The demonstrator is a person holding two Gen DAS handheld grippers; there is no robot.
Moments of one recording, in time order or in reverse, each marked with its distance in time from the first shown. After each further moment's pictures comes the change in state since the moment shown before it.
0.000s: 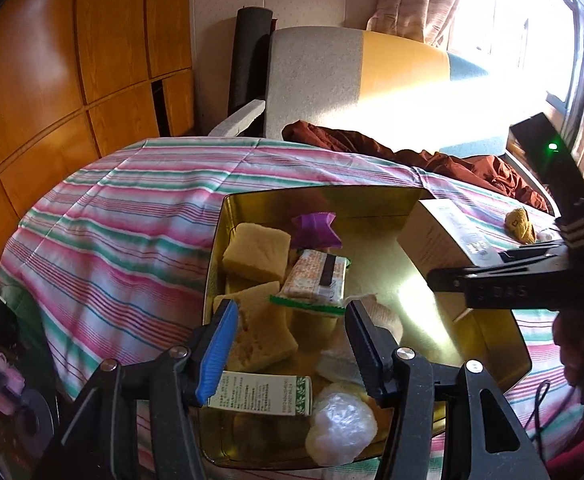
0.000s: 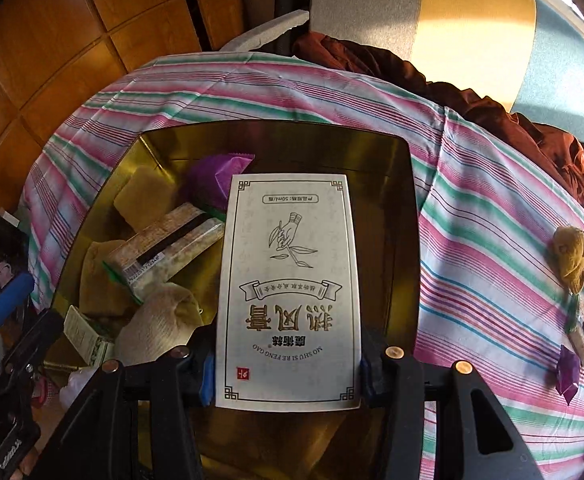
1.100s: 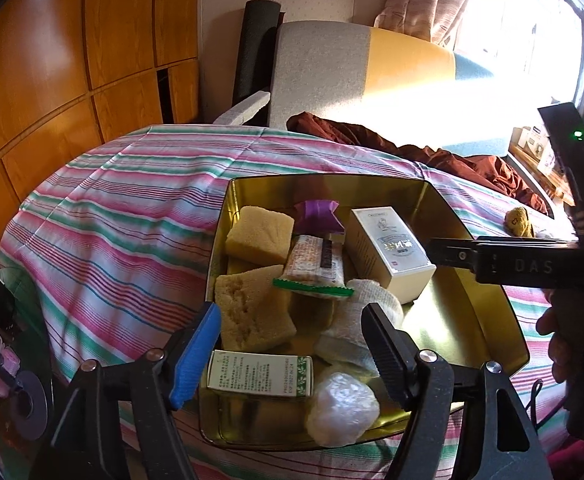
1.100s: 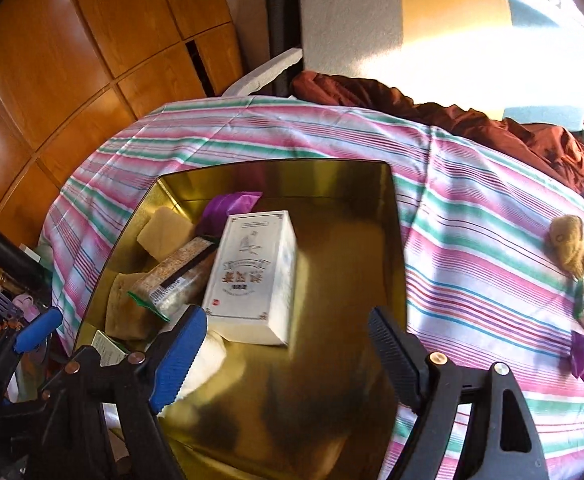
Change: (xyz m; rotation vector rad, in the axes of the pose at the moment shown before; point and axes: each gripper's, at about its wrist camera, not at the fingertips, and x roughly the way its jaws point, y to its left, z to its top) left arm -0.003 0.002 -0.008 -0.027 0.024 -0.009; right arm -0.035 -0.018 -0.024 0.083 -0.170 0.060
